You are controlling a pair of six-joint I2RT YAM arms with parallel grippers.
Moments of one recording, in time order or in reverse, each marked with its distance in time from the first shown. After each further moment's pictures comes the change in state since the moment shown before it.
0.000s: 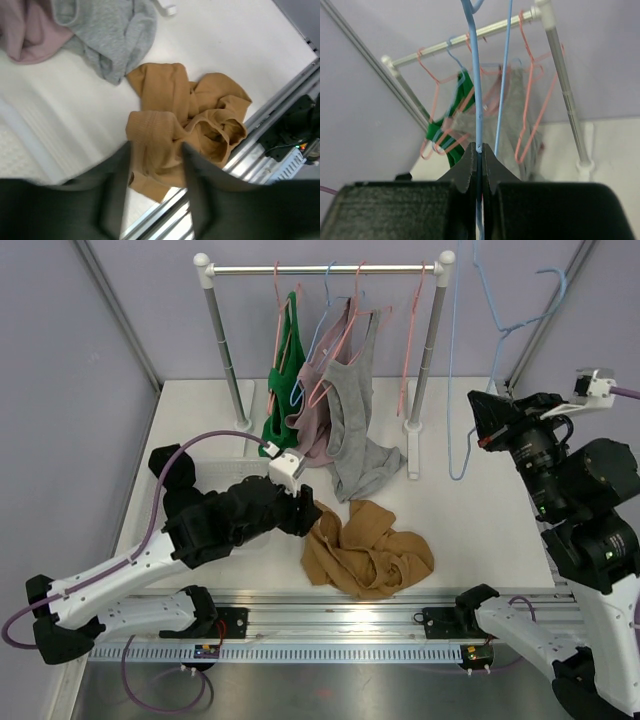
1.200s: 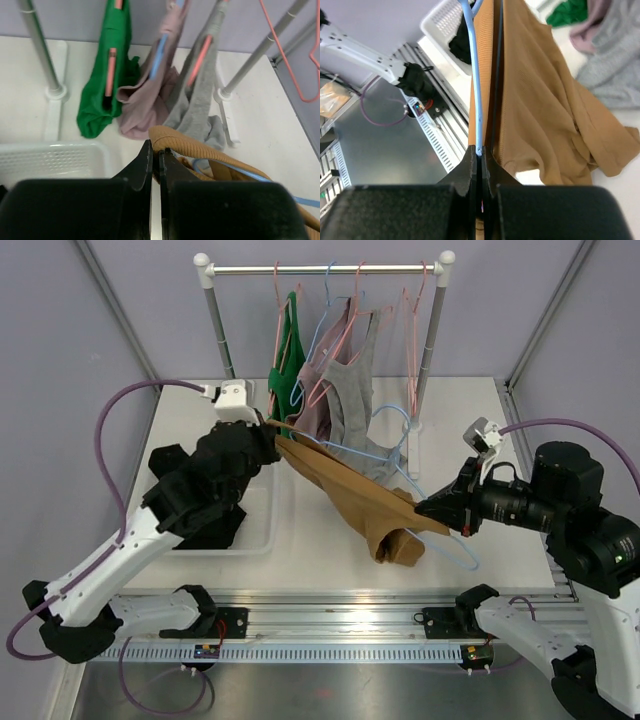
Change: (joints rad) left arm 0.153 0.172 0.368 0.013 -0.423 -0.014; right arm -0.001 0.026 0.085 -0.708 -0.748 -0.261
